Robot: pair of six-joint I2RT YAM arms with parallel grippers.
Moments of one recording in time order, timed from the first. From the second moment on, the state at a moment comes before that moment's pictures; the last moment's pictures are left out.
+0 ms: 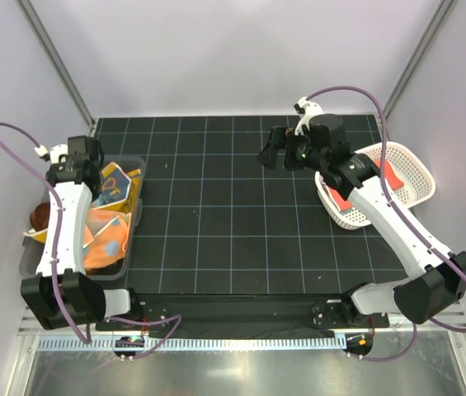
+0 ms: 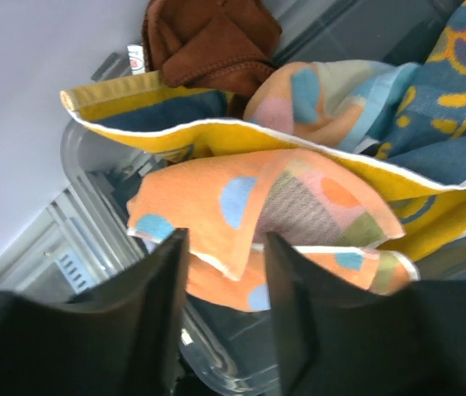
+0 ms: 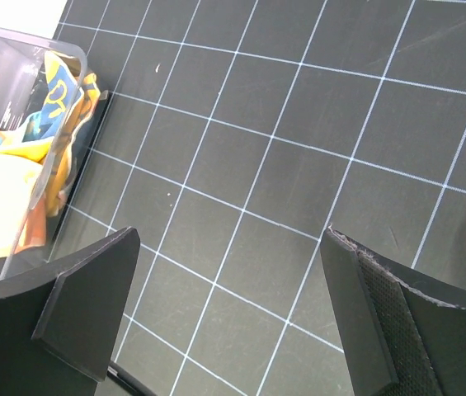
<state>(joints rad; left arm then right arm) 0.14 1.31 1.31 -1.10 -0.68 -0.46 0.46 1.33 1.36 -0.49 -0.11 0.37</state>
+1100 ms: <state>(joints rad) -0.24 1.56 2.47 -1.03 -0.10 -0.56 0.48 1.30 1.47 -0.61 -0.05 0.34</state>
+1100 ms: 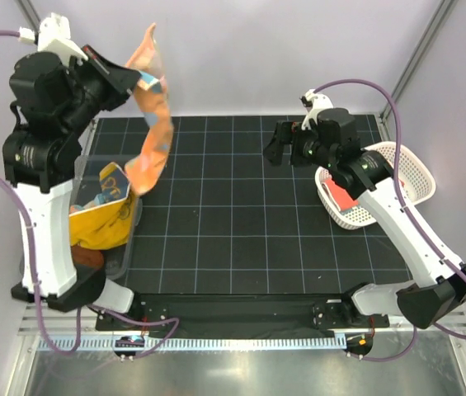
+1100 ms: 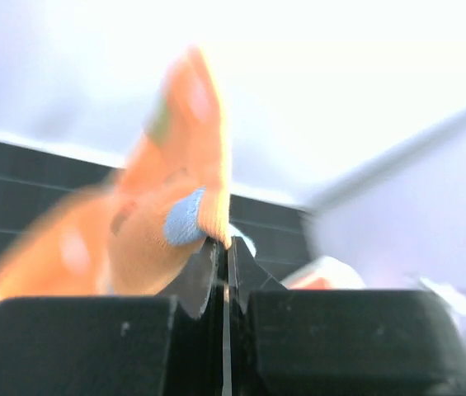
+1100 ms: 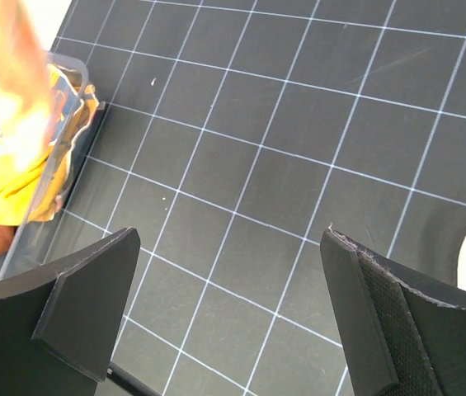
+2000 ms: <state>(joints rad) -0.56 1.31 0.90 -0.54 0.24 -0.69 0.55 1.70 1.19 -0.37 0.05 0.76</state>
